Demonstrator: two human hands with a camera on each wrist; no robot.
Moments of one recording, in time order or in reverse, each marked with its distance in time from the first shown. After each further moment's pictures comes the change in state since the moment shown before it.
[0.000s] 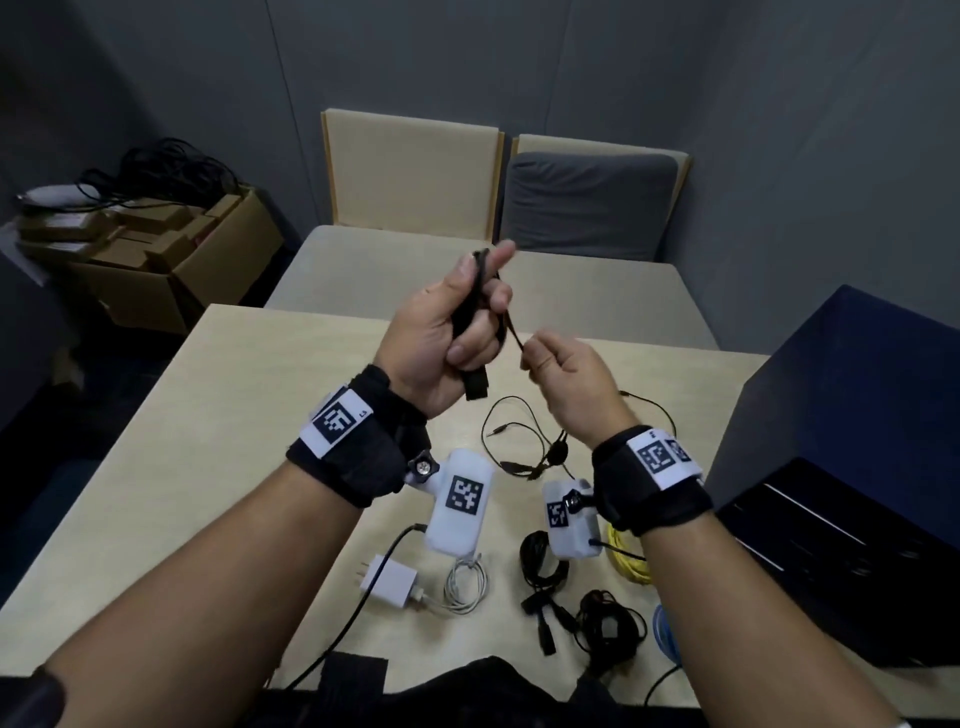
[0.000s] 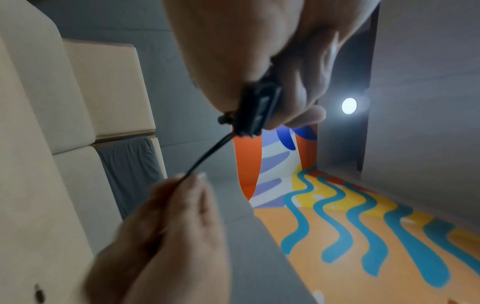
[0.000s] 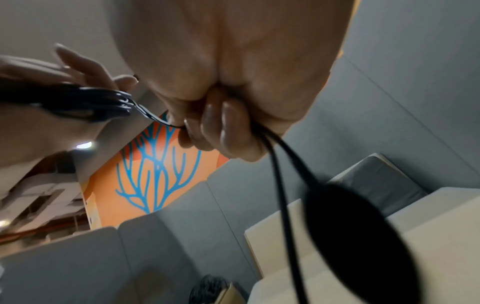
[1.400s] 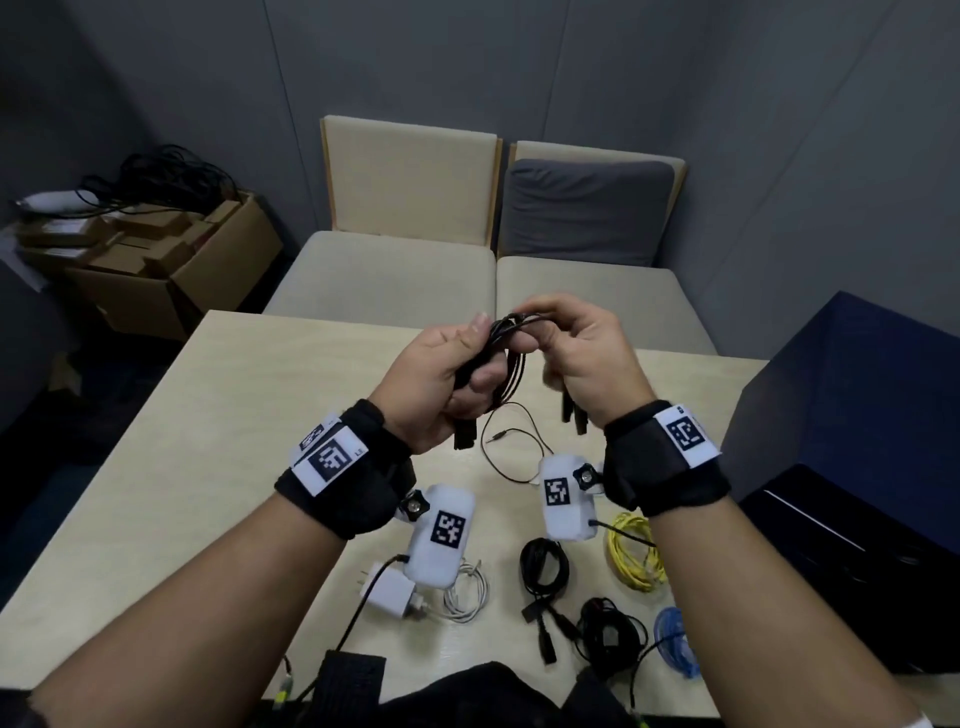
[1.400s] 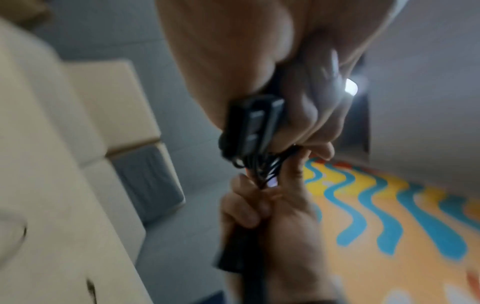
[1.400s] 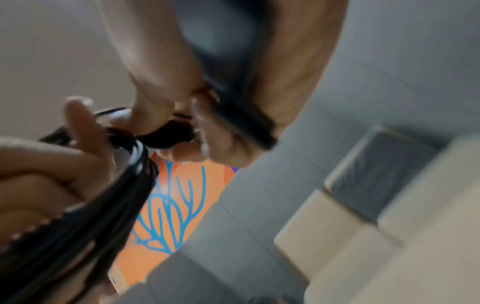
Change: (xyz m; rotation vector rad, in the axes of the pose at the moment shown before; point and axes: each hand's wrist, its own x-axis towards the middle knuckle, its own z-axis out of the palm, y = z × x) left_hand -0.017 -0.014 -0.015 0.232 -0.002 -0.143; right_hand 0.010 -0.044 -0.015 0.440 0.016 0.040
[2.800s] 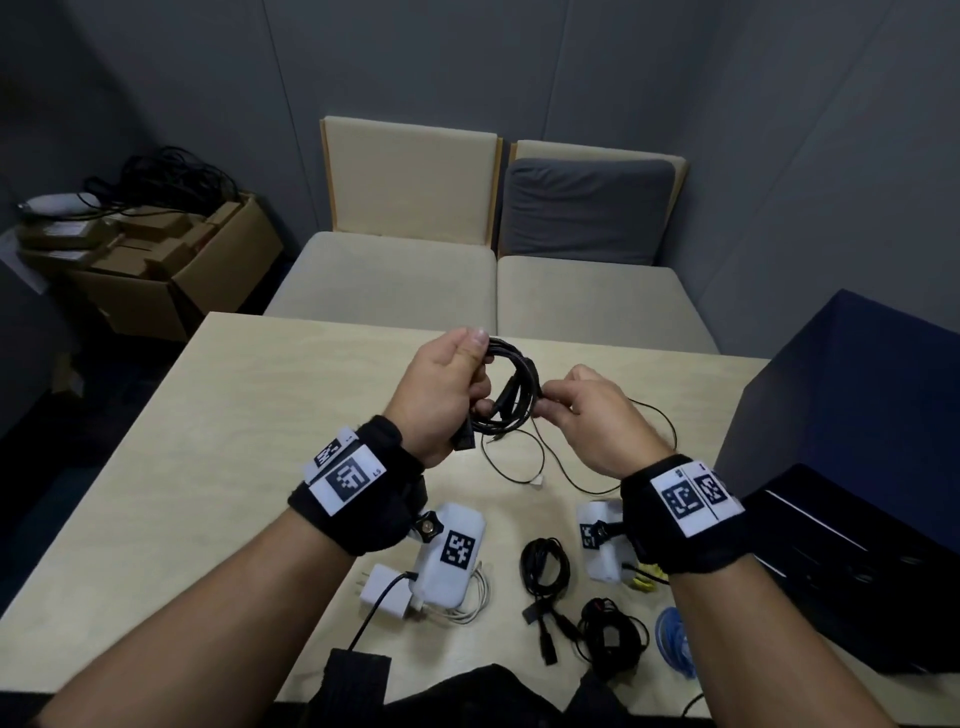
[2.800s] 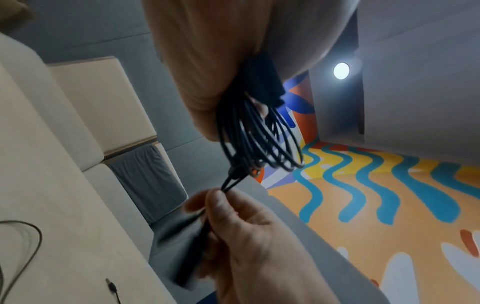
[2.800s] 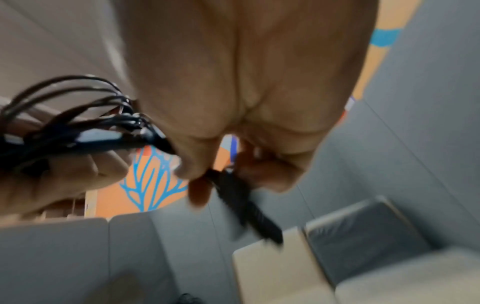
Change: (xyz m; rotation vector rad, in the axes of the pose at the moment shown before) left_hand 0.003 -0.016 0.008 0.249 0.380 0.085; right_hand -0.031 0.033 -0.023 -0.916 -0.178 0.177
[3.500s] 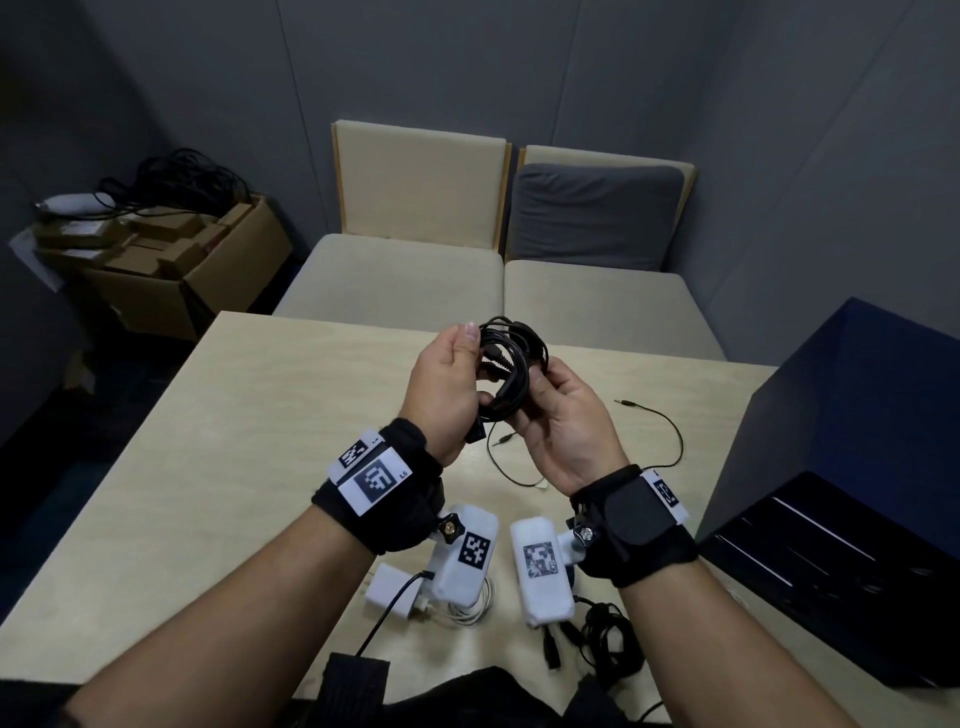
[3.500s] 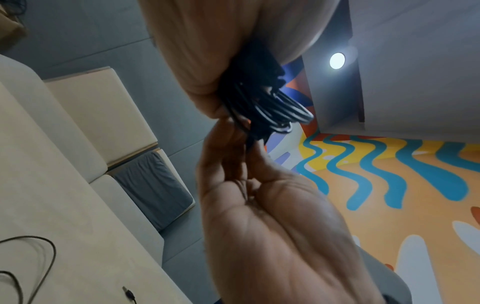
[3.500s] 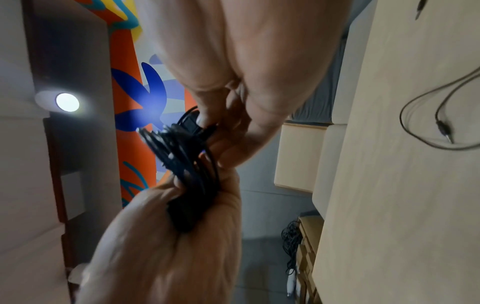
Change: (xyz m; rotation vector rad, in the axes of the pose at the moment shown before) left_hand 0.004 -0.011 0.002 0.101 0.201 0.051; right_hand 0.003 -0.042 0.032 1.713 0.021 0.009
